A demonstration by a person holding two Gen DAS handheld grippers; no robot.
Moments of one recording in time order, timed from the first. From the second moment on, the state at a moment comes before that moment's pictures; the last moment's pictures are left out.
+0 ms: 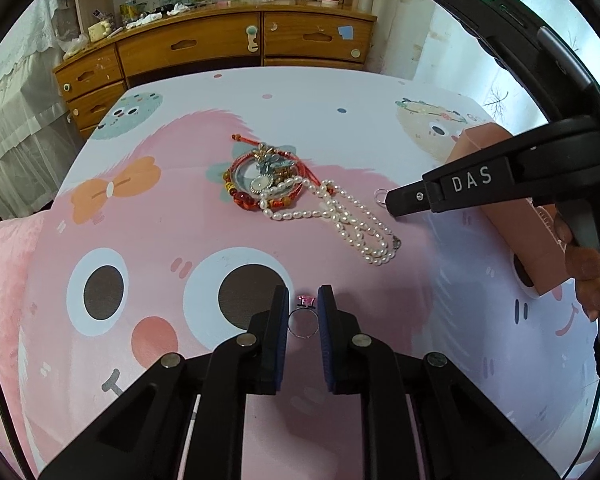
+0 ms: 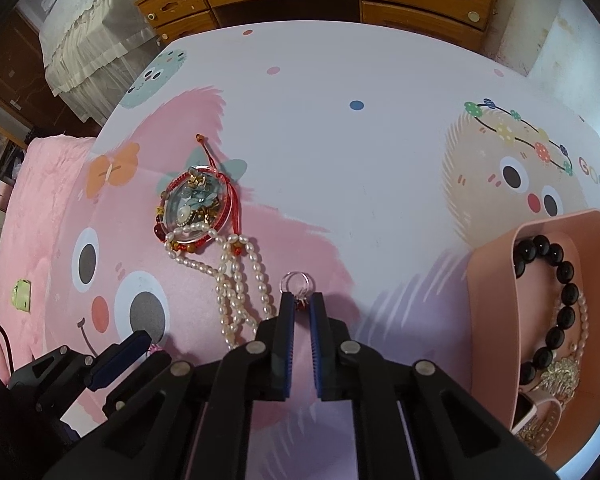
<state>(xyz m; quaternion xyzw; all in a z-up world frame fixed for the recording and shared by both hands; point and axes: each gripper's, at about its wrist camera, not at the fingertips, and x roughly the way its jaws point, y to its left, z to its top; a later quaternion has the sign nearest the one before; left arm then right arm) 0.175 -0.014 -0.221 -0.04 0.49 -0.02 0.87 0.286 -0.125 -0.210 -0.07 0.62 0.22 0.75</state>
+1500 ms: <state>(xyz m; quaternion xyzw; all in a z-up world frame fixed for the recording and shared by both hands) 0.233 -0.193 -0.126 -0.02 0.39 -0.20 0.90 0.256 -0.325 -0.096 0.01 0.53 0.12 0.84</state>
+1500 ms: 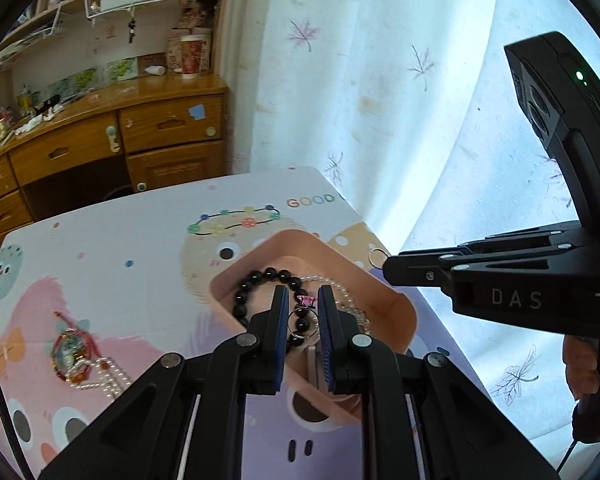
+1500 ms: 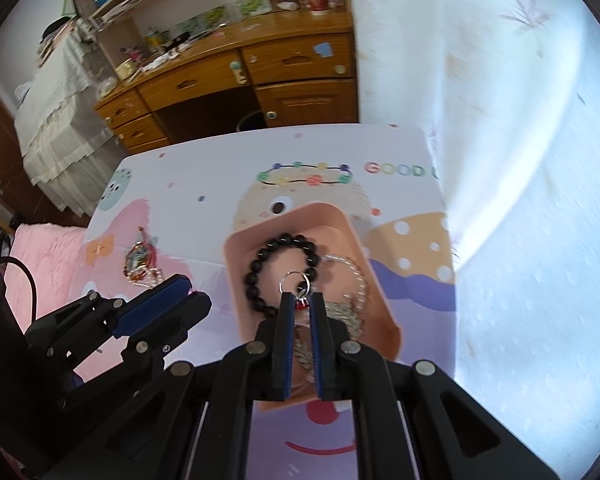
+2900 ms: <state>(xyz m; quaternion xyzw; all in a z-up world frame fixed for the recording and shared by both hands) 0.257 -0.001 -0.198 -0.01 0.57 0.00 0.82 0.274 -0.205 -0.179 0.13 0.65 0.15 0.73</state>
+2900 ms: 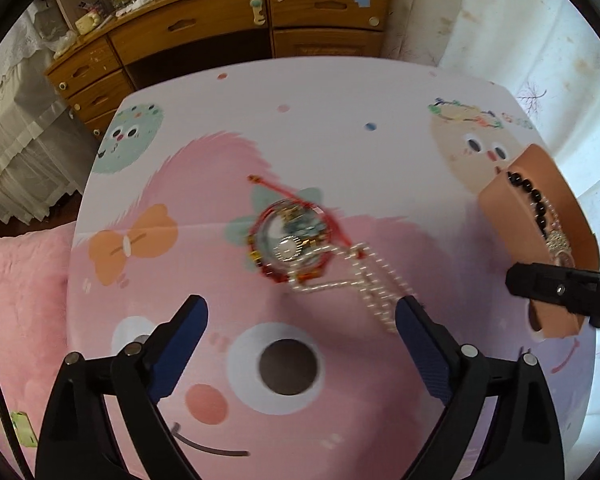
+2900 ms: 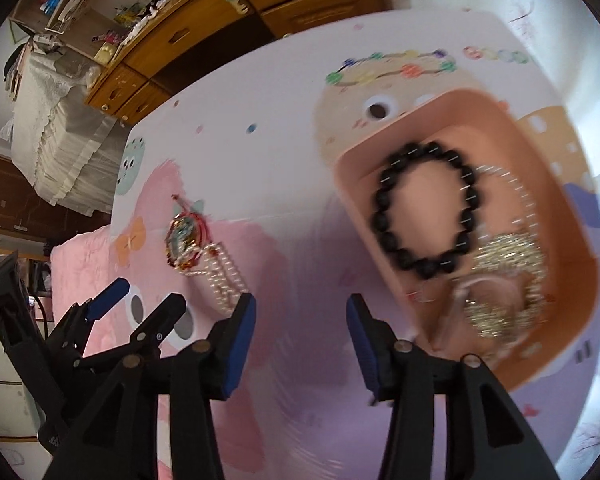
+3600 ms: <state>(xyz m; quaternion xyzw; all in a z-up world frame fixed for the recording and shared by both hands) 0.326 0.034 -0.214 -0.08 0.61 -0.03 0.79 0.238 -0.099 -0.214 -0.11 0.49 0.28 0.82</state>
